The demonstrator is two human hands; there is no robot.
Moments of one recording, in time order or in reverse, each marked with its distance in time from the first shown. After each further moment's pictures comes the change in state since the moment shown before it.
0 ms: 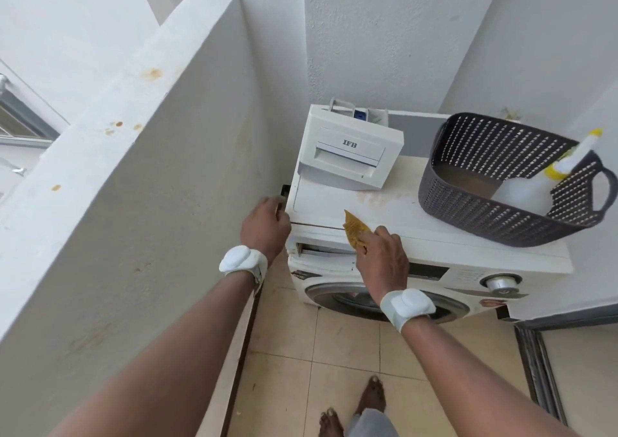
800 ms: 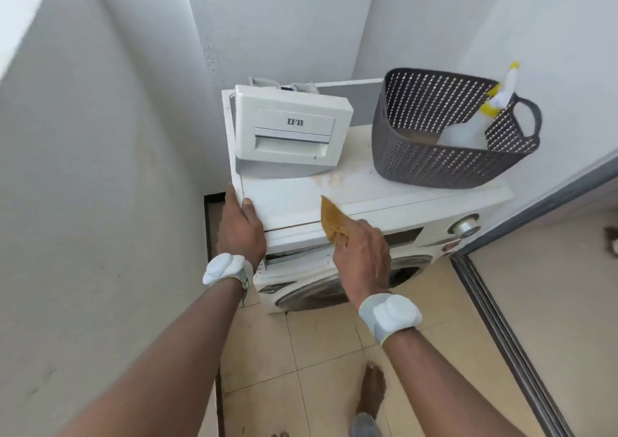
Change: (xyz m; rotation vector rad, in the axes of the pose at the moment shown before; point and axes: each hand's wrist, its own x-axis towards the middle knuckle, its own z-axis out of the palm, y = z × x) left_hand 0.065 -0.038 0.100 -0.369 -0.029 0.075; right_hand -0.018 -0.041 0.028 0.013 0.207 0.353
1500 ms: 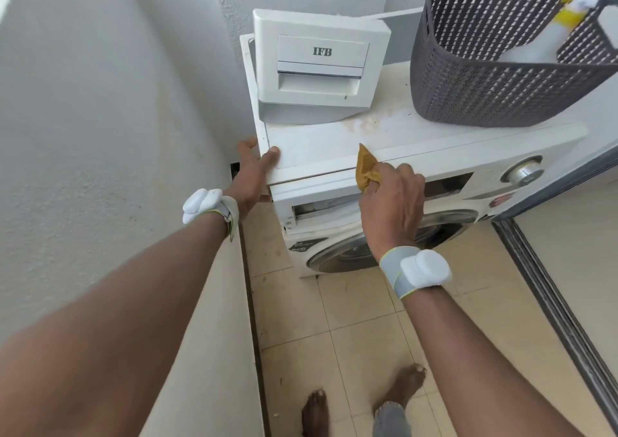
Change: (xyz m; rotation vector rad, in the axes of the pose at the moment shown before) left_hand 0.032 -0.015 -0.041 -0.362 -0.494 -0.175; right_hand -0.008 -0.017 0.022 0.067 0.125 0.147
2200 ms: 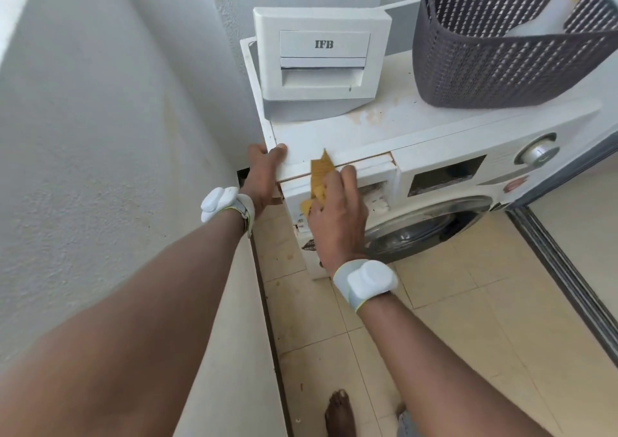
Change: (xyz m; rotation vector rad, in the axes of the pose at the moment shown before) left_hand -0.006 0.008 0.008 0.013 0.020 -0.138; right_hand -0.061 -0.053 0.049 0.258 0.046 -0.200
